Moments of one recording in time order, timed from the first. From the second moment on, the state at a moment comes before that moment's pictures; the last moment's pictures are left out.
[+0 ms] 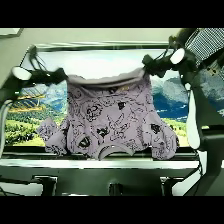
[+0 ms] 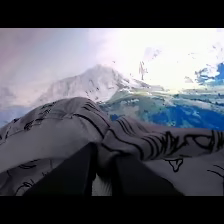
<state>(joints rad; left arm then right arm) -0.02 -1.60 1.50 0.98 -0.80 -1.50 0.08 -1.86 1.98 -1.15 1.02 1.89</state>
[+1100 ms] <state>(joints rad) -0.13 -0.94 0.79 1.08 -1.15 -1.73 0.33 -0.95 0.99 -1.34 1.34 1.81</state>
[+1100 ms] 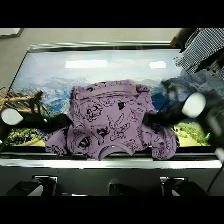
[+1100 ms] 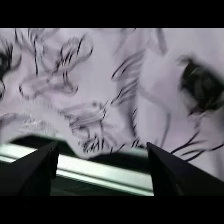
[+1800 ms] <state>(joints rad) -0.33 -0.90 0.71 1.13 -1.15 -1.83 0.72 -0.97 0.58 -1.41 0.94 2.04</state>
